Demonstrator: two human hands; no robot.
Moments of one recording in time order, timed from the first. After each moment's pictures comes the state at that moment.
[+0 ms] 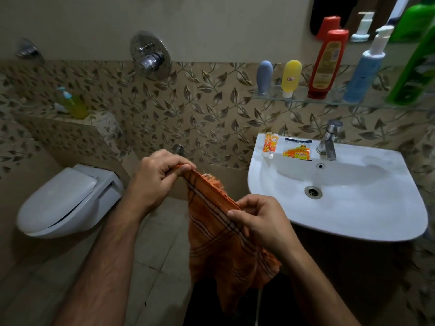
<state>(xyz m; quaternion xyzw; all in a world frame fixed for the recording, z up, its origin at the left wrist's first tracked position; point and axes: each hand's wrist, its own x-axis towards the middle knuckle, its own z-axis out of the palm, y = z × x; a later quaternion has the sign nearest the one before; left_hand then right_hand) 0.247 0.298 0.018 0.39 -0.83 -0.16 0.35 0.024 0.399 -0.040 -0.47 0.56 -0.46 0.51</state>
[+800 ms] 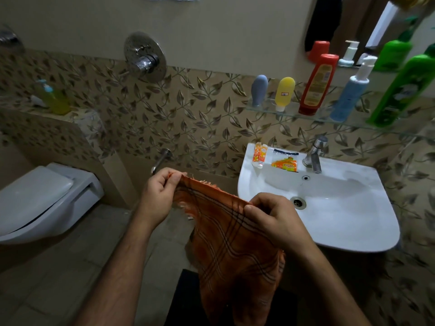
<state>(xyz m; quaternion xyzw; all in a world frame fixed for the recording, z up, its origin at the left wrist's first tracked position) 0.235 0.284 -0.039 0.49 -0.65 -0.37 0.45 -0.006 0.388 -0.029 -0.58 0.67 -0.36 0.28</state>
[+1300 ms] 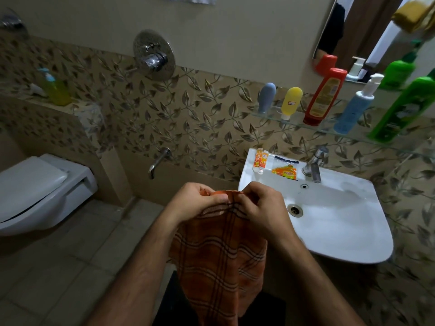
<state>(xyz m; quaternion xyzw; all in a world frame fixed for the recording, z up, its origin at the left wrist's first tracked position) 0.199 0.287 -0.029 0.50 -0.64 -0.52 0.26 0.023 0.351 -0.026 -0.60 0.69 -0.37 0.16</state>
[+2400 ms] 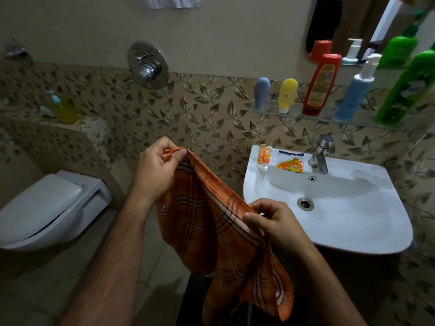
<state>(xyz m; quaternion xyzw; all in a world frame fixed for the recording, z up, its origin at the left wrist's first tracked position) 0.228 0.263 0.031 0.50 -0.69 -0.24 0.45 -0.002 0.380 -0.047 -0.48 0.57 -0.46 0.47</state>
